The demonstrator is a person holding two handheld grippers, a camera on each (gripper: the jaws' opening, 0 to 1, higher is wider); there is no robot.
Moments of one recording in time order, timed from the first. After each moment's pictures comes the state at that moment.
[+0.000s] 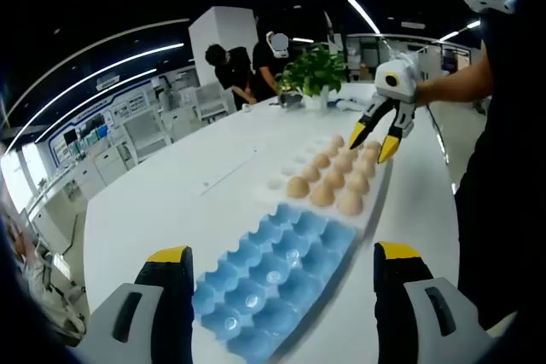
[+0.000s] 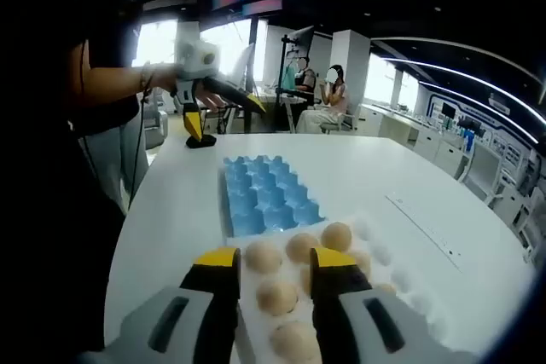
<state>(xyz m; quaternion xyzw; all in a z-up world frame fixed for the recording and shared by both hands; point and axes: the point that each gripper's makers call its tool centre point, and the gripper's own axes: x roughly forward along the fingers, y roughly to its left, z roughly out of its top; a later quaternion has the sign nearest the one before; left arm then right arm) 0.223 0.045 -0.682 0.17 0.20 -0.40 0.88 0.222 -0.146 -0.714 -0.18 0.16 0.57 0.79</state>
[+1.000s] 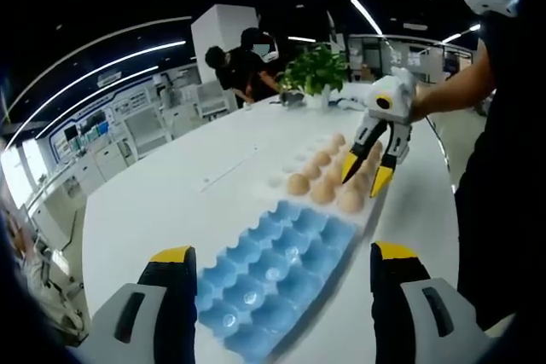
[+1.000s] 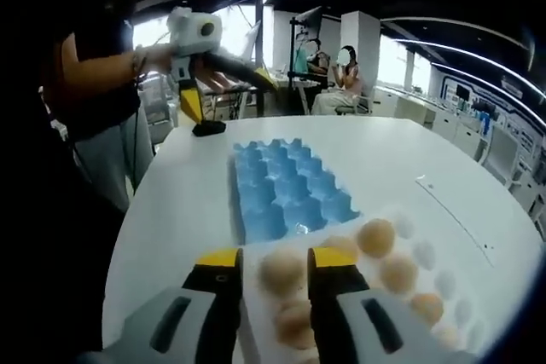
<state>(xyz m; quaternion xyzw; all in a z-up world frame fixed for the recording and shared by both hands) 0.223 0.047 -0.686 0.17 0.21 -0.40 0.88 0.219 -0.106 -0.748 -0.16 0.20 0.59 0.76</state>
